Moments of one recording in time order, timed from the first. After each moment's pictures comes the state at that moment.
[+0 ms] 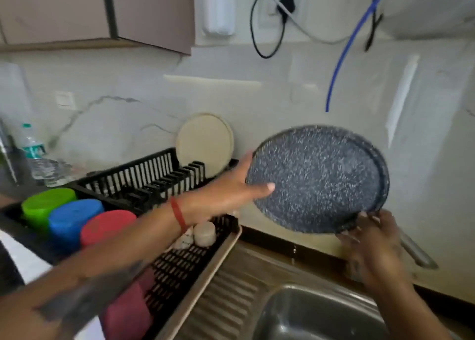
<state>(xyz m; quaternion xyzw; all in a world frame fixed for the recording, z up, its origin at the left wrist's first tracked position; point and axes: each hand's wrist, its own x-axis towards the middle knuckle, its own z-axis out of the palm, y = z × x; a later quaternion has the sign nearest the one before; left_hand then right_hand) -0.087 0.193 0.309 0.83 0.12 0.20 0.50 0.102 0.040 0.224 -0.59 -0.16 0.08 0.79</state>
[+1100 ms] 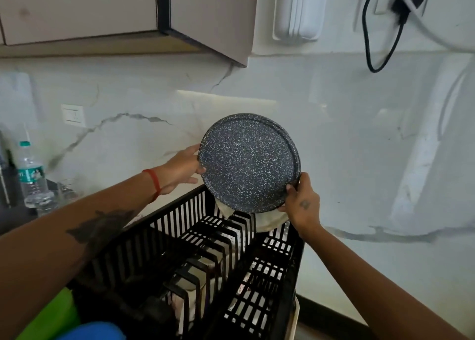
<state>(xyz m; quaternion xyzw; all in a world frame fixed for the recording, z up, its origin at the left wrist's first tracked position) -0.115 0.560 0.322 0.74 0.33 0.32 0.49 0.076 0.398 0.261 -0.70 -0.42 -0.06 0.58</state>
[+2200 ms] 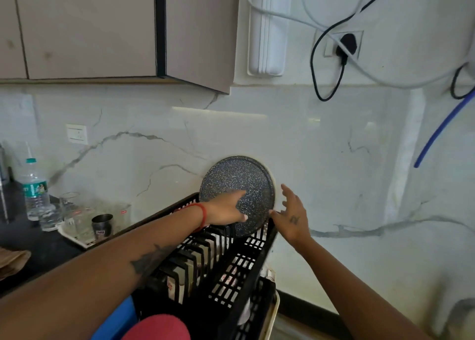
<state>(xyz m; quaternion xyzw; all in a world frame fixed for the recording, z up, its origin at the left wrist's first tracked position) -0.077 0.432 0.309 0.92 0.28 0.10 0.25 0.075 0.331 0.259 -0.72 -0.48 -0.03 0.51</state>
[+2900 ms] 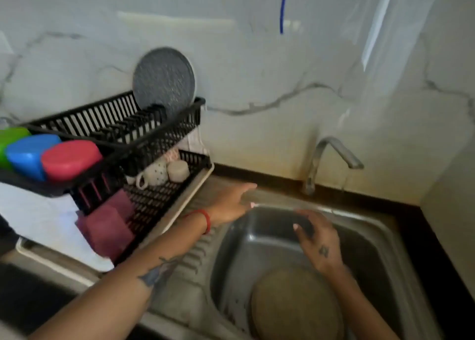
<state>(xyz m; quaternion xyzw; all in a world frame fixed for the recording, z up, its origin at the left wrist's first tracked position) -0.036 0.133 0.130 0.91 0.21 0.08 0.35 0.080 -0.068 0.076 -0.80 -0.42 -0.04 0.43</state>
